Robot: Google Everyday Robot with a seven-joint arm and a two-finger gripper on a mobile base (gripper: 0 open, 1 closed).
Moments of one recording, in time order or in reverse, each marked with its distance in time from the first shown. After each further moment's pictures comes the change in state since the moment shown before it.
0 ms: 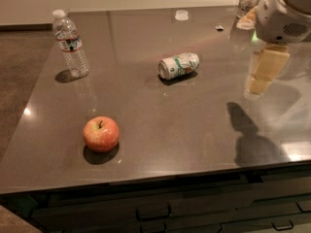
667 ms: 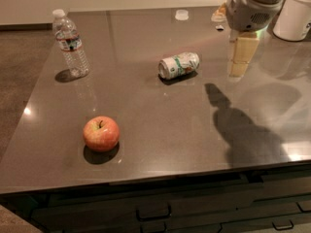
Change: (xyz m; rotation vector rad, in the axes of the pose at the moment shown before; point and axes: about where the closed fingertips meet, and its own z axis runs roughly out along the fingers) arm -0.026 -0.058 0.039 -0.021 0.016 -0.171
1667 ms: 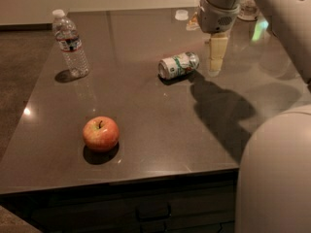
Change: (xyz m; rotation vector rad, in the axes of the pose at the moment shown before) arm -0.022 -0.060 0.077 -0.117 -0.018 -0.157
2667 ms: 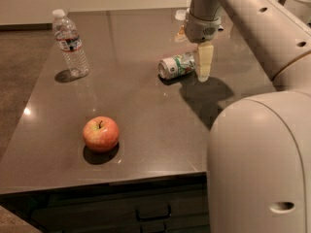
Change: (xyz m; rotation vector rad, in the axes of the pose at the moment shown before) arm -0.011 -0.022 0.052 -0.078 -0.006 -0.073
